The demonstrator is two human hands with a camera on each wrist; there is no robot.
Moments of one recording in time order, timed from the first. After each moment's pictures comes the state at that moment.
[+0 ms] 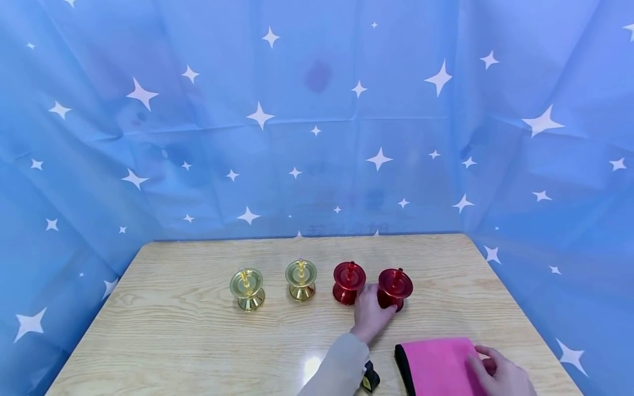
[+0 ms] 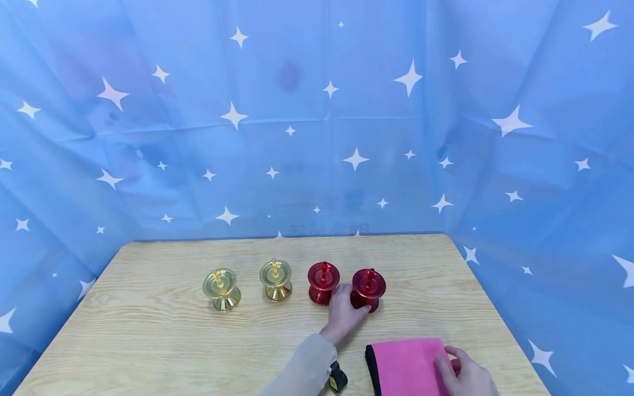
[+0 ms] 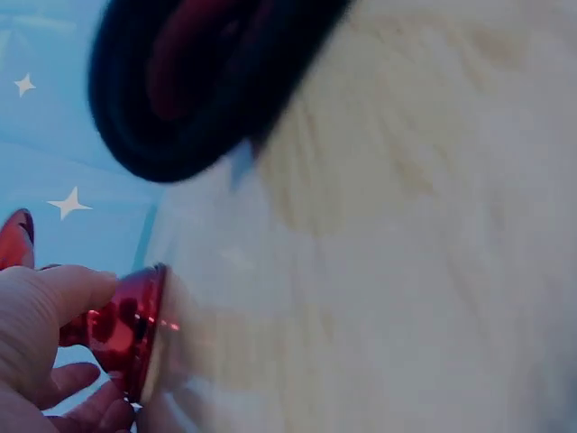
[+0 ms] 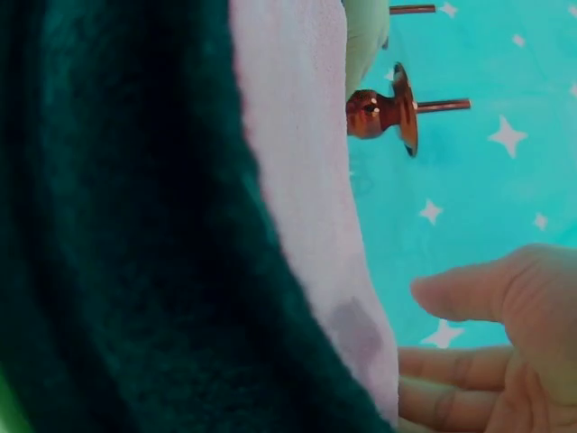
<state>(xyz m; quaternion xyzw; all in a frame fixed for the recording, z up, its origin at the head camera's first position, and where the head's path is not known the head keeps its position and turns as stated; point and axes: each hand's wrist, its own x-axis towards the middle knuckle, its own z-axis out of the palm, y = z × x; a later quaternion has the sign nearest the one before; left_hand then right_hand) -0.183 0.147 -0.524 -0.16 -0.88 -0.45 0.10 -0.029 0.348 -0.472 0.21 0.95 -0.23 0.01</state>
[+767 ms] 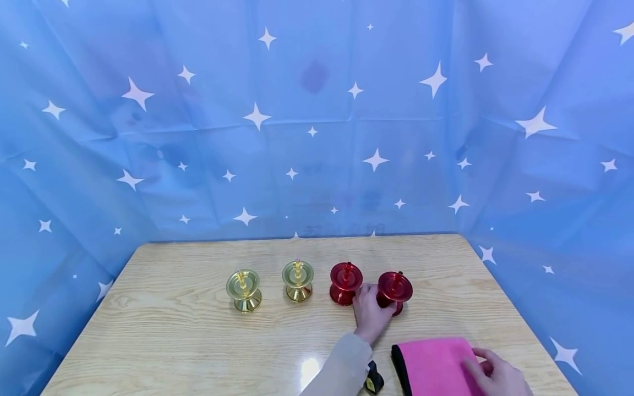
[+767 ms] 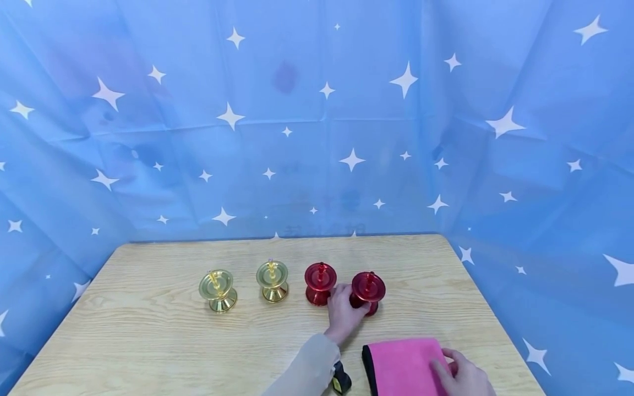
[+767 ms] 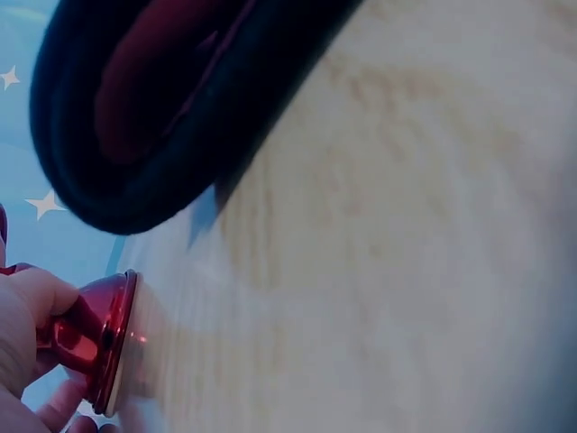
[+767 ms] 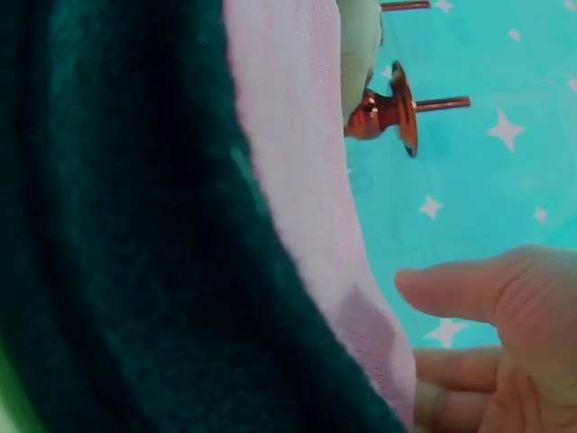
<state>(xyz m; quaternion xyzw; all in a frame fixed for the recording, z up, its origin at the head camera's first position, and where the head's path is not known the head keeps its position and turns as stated) -0.182 0.161 -0.532 -0.13 -0.87 -0.45 0.16 -0.028 0.352 -0.477 0.20 0.95 -0.25 0.06</state>
